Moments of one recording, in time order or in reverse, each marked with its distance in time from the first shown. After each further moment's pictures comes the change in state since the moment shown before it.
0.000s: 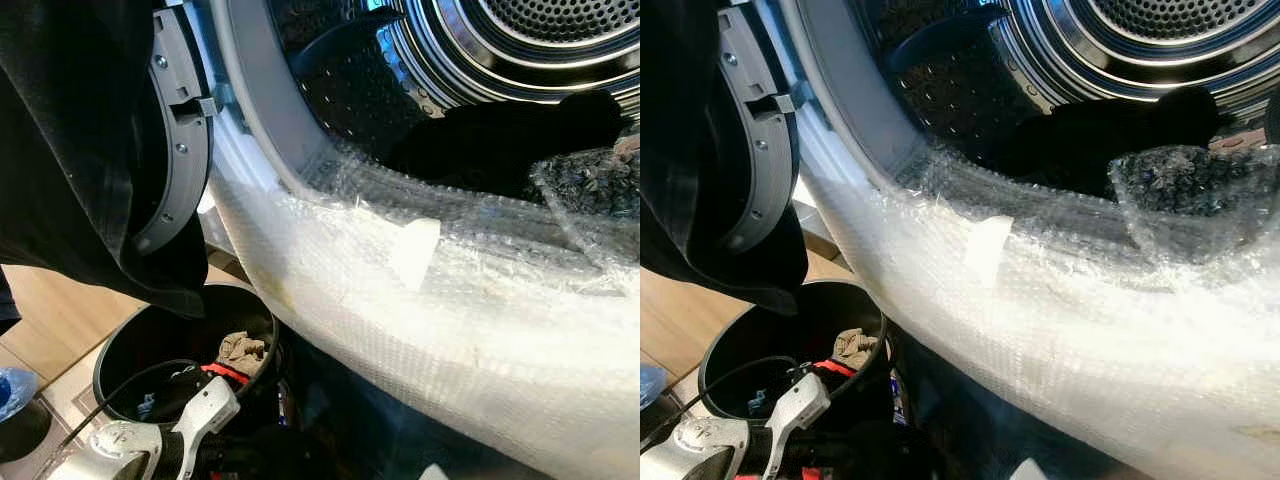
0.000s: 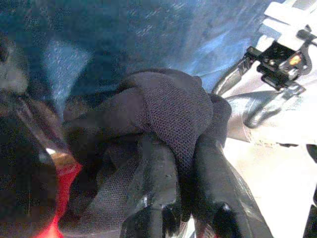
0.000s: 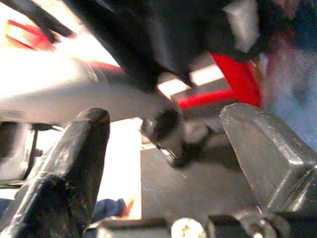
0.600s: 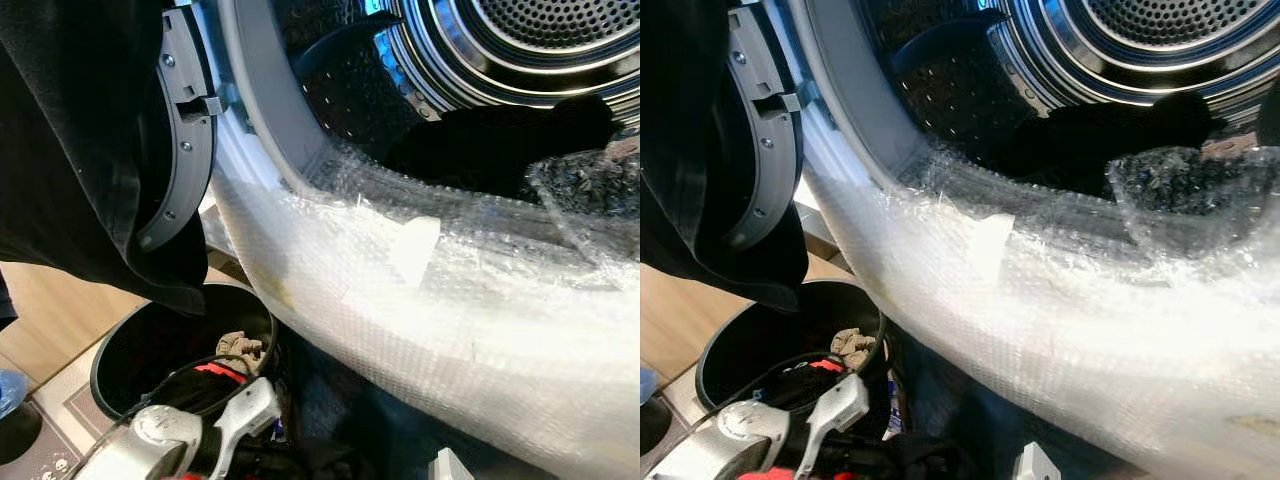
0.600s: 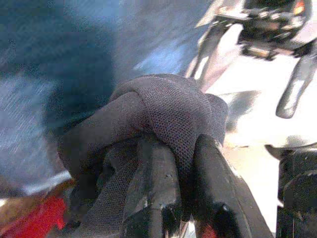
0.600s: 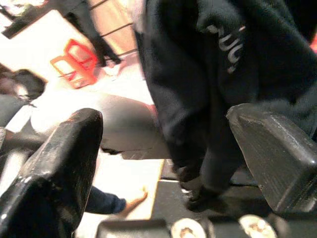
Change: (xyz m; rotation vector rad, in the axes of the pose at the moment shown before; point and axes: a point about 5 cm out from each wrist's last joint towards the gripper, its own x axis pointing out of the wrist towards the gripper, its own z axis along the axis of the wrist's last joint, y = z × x) left arm 0.036 -0.021 0.025 0.117 0.006 -0.228; right arm -0.033 0.027 0.049 -0.142 -0.139 0.198
